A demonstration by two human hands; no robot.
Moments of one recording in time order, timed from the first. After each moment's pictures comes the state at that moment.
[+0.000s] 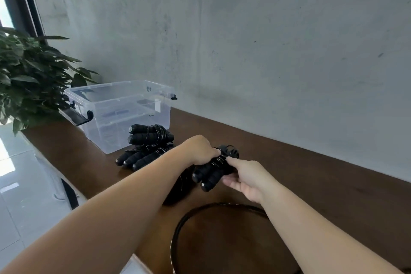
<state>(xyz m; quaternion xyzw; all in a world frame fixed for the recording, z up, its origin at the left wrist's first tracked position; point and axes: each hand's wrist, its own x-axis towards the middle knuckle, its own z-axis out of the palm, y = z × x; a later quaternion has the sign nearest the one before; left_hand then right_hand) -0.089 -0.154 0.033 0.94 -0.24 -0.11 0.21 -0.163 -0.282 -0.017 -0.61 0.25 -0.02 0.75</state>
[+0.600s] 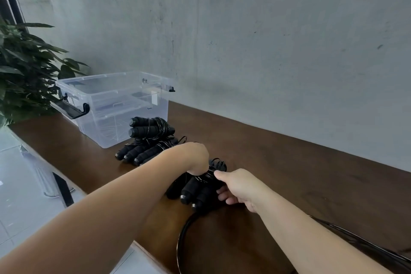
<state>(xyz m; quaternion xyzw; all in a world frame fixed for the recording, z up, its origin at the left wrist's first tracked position) -0.092 -0.135 0.015 0.95 -0.29 -0.12 -0.10 -0.176 -0.247 -0.042 -0.77 0.26 0.05 0.58</state>
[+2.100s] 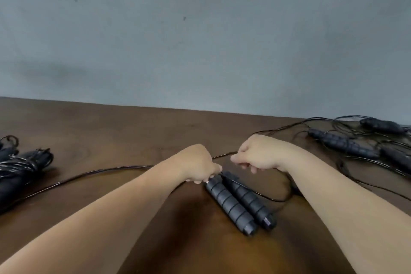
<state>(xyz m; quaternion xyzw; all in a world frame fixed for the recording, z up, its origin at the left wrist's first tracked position) -0.366 -0.366 -0.003 0.81 -0.50 -0.26 0.14 -0.503 -0.465 0.033 -0.89 0.37 0.05 0.25</state>
